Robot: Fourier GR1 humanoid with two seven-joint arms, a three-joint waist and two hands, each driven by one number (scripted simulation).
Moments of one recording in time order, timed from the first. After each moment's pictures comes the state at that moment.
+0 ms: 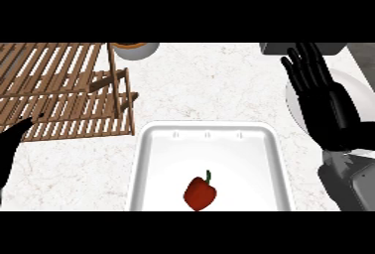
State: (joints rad) left arm 0.00 0.61 -0.03 -1.42 0.12 0.23 0.16; right arm -0.36 -0.41 0.23 -1.71 -0.46 -0.25 0.01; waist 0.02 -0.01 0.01
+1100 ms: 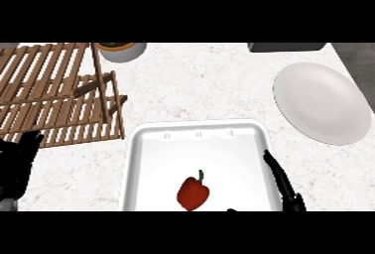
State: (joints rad) left arm 0.07 0.45 0.04 -1.46 0.27 0.23 0.11; right arm 0.22 -0.37 0.64 -1.73 0.25 -0.79 -0.05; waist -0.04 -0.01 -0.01
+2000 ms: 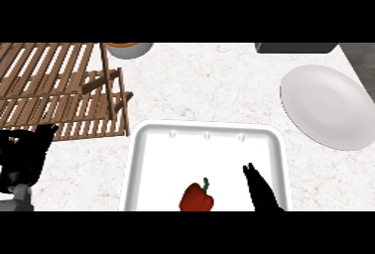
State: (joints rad) left arm -0.02 0.43 0.01 -1.40 0.26 0.20 0.14; right arm 0.22 -0.34 0.80 -1.89 0.78 -0.50 0.66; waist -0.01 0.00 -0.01
